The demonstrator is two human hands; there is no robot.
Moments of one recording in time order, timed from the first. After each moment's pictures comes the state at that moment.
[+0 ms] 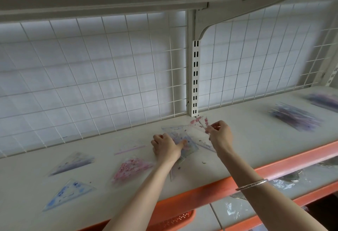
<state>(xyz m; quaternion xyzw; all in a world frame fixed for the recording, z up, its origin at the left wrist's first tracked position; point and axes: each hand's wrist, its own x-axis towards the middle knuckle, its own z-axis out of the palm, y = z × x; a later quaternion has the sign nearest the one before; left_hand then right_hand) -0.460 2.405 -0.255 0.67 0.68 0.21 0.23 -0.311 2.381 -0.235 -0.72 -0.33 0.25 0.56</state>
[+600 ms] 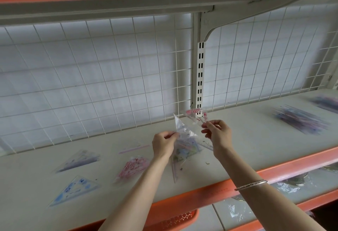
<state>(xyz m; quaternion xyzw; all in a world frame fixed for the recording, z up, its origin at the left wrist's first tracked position) -0.479 2.408 -0.242 0.52 0.57 0.46 0.42 -0.329 2.375 -0.221 -0.55 -0.27 0.38 0.69</state>
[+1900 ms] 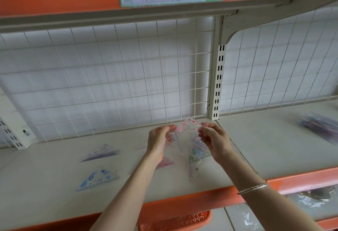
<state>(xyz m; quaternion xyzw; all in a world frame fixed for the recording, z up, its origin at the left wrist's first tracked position) -0.538 2.403 -0.214 0.41 0.51 0.54 0.53 -0.371 2.374 -0.220 -0.44 -0.28 0.53 0.67</state>
